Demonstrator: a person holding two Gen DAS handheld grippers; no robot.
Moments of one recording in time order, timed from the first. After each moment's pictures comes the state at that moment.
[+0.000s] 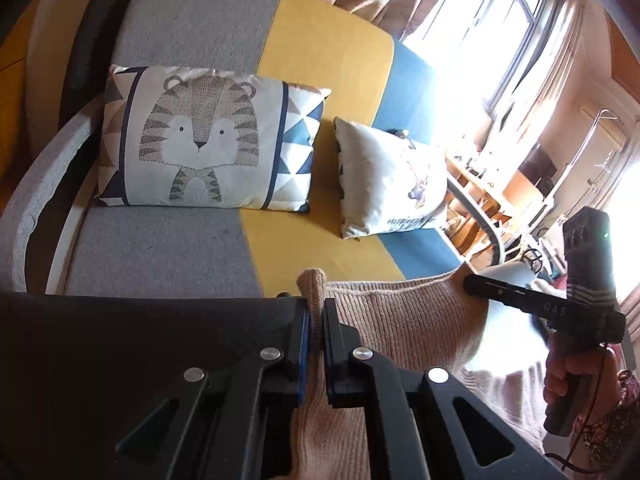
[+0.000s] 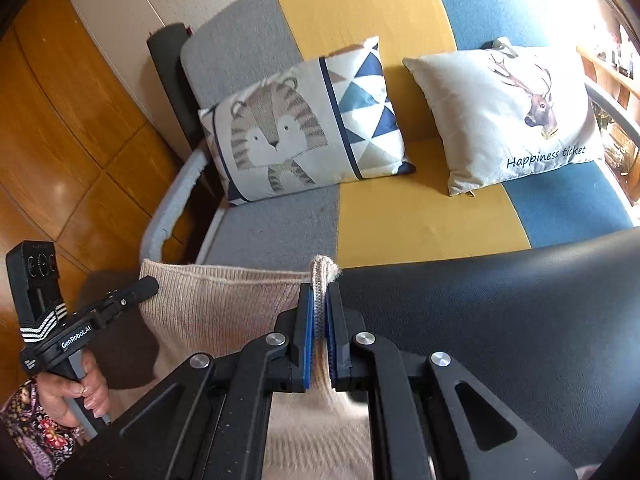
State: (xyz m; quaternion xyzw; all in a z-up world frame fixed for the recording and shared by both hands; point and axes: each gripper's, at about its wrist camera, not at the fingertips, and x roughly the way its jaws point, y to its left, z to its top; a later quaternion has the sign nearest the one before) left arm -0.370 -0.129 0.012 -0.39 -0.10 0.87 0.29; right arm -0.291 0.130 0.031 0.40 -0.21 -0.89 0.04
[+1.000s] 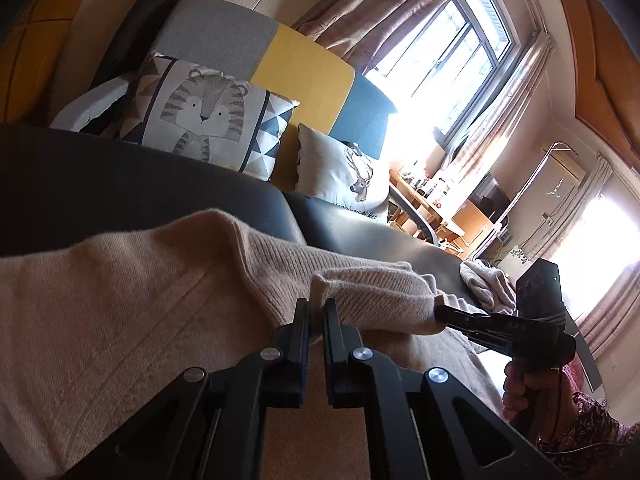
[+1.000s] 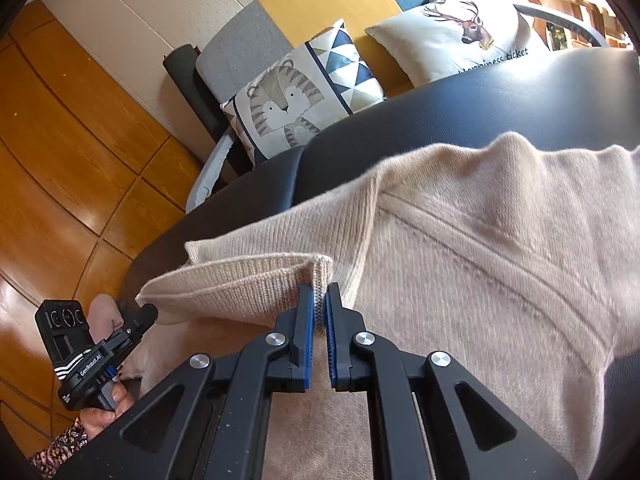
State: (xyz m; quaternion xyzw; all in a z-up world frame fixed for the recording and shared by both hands) left arm -0.130 -0.195 -0.029 -0.35 -0.18 0.86 0.32; right arm -0.069 0.084 -0.028 0.38 -0.30 -0.88 0.04
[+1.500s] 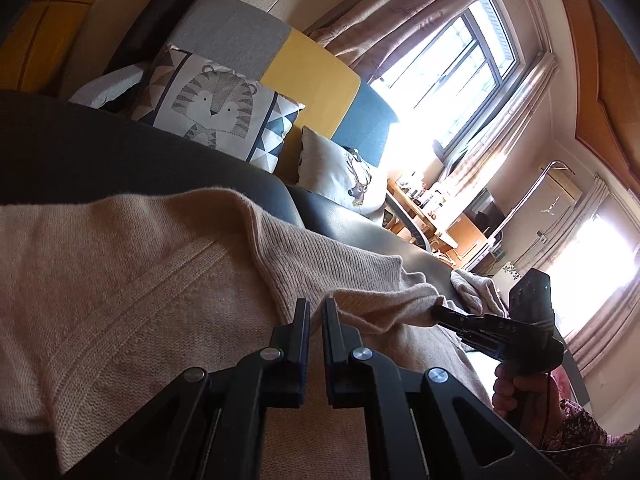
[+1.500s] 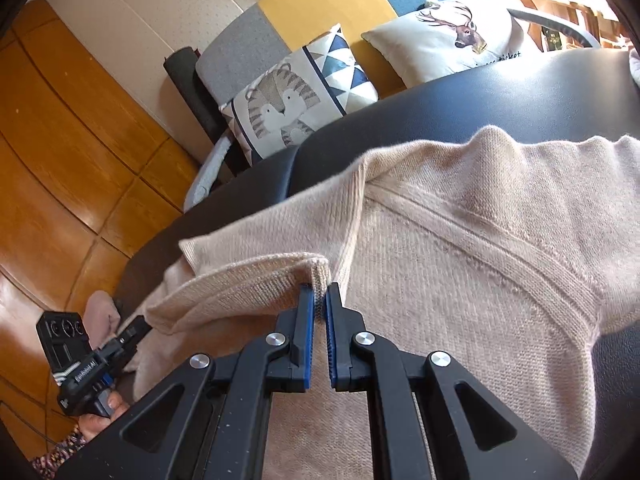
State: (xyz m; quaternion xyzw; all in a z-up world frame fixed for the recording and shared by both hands) left arm -0.105 -0.210 -0.038 -0.35 -0.23 0.85 0.32; right arm -0.058 0.086 -0.035 0.39 -0.28 -0.88 0.03
